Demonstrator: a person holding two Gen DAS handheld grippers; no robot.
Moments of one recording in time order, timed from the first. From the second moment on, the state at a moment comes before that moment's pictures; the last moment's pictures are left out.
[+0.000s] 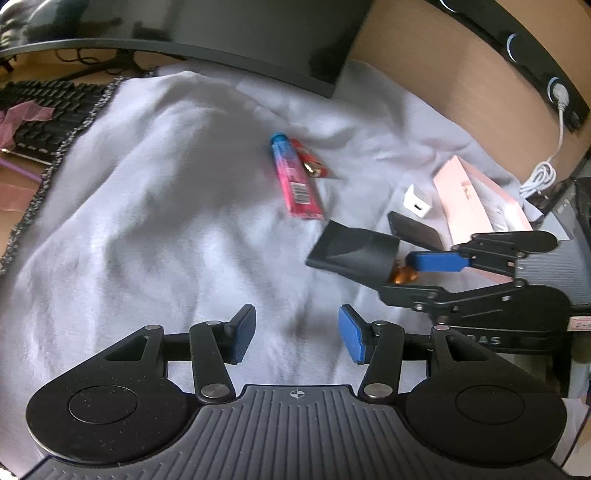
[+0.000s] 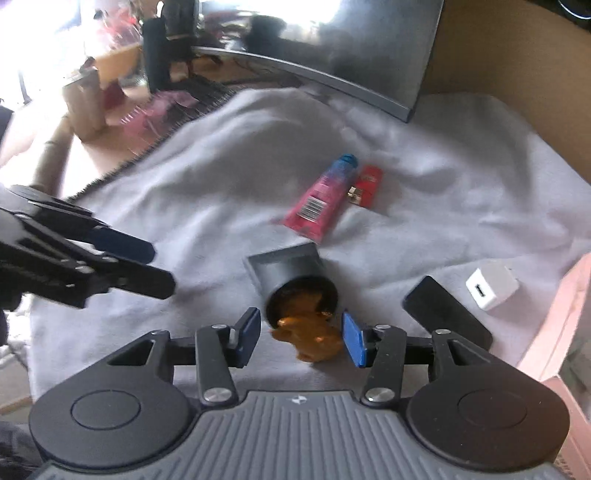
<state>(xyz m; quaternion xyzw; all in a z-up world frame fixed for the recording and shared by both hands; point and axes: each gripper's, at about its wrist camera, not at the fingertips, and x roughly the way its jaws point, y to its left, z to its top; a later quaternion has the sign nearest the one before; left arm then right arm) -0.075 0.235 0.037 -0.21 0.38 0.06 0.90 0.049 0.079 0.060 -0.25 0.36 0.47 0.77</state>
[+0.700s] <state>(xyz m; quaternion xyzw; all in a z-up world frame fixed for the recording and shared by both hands) -0.013 0.189 0.043 -0.05 0.40 -0.02 0.91 0.037 -0.087 0.062 -0.20 0.44 0.29 0.83</state>
